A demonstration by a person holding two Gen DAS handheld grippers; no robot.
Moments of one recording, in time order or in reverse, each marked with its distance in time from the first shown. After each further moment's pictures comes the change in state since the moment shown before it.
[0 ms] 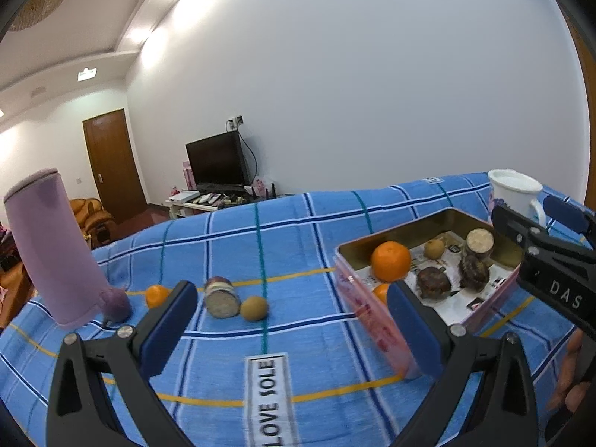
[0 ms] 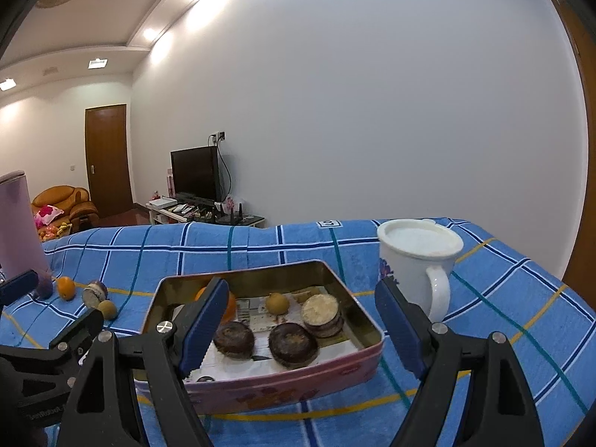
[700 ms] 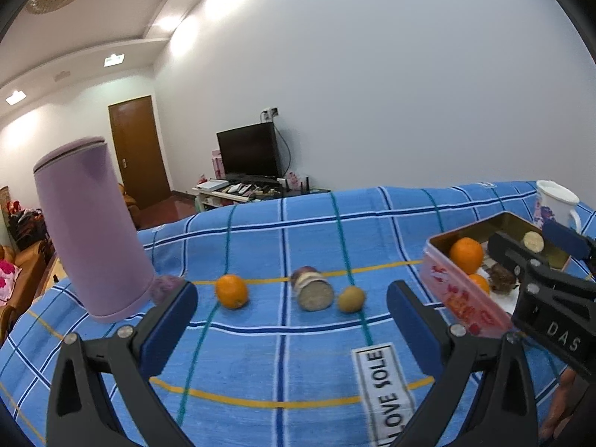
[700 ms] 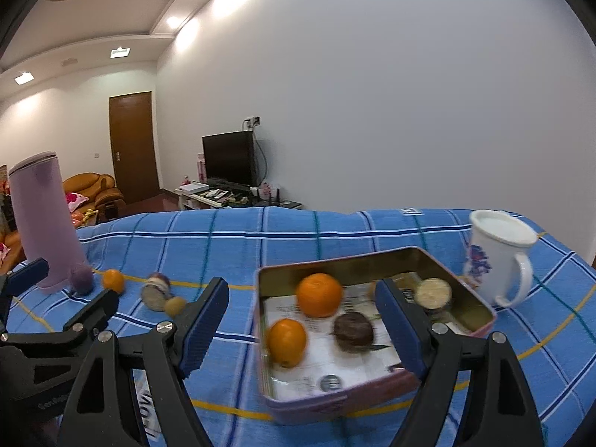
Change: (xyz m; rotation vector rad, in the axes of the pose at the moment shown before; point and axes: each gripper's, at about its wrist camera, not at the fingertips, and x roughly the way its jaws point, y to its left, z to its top) left arm 0.007 0.088 -0.011 -0.077 0.023 0.083; right arm 0.008 0.094 0.000 -0.017 0.057 0.119
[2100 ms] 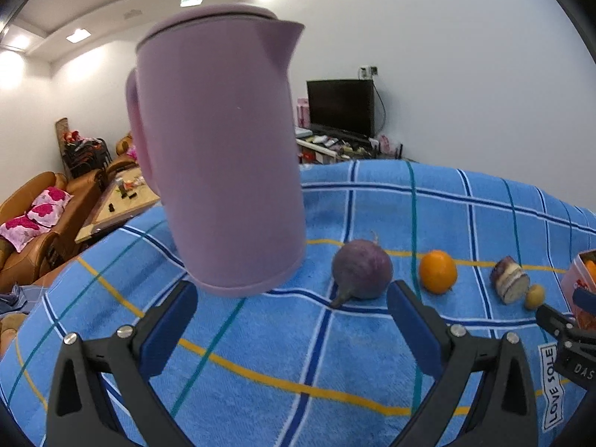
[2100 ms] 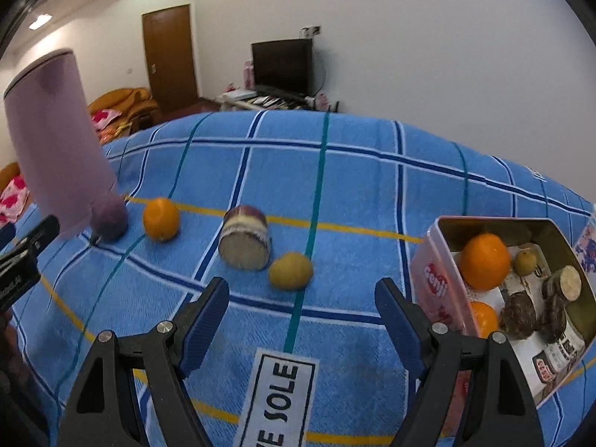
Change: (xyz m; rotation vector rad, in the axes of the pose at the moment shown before) left arm 0.057 0.158 -0.022 -0.197 0.195 0.241; right arm 0.092 0.111 -0.007 -0.142 0.382 0.148
